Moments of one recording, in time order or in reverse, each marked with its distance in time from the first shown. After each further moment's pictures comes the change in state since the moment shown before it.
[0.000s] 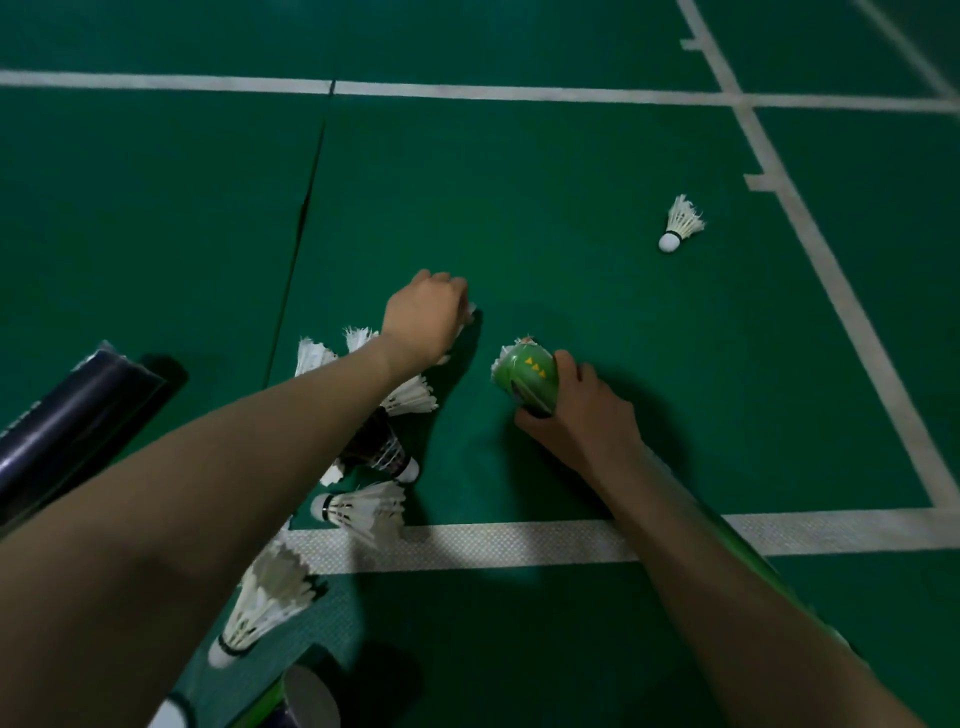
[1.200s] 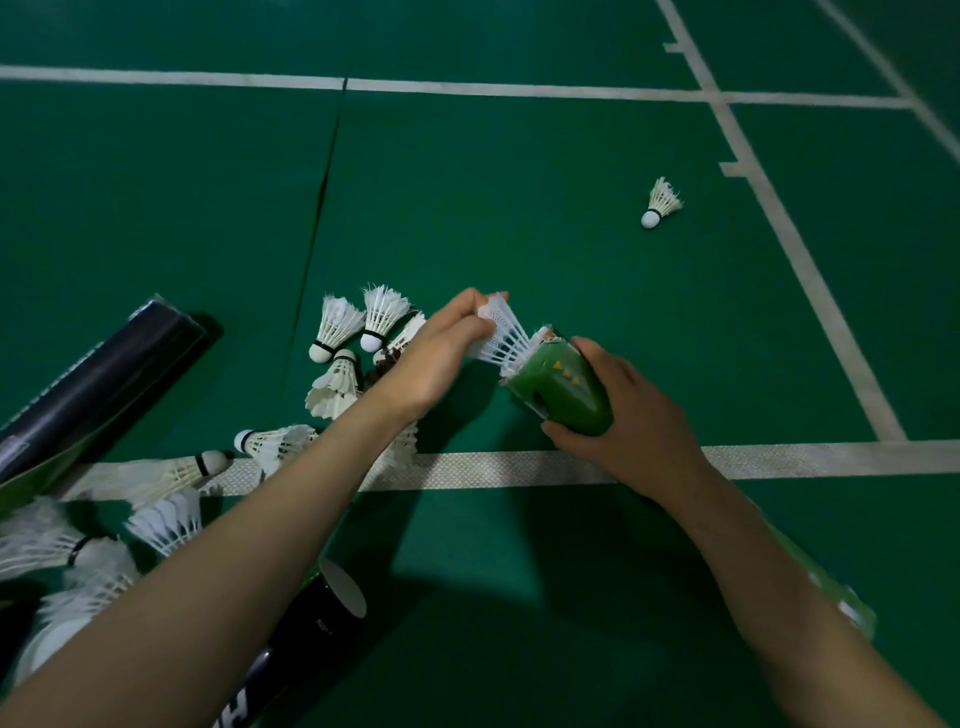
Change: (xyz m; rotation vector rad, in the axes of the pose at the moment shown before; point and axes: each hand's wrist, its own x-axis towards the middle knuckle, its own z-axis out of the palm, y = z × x) left_hand -0.139 0.052 -0.047 -1.318 -0.183 -0.088; right_hand -0.122 0.008 -0.069 0.202 0.021 -0.203
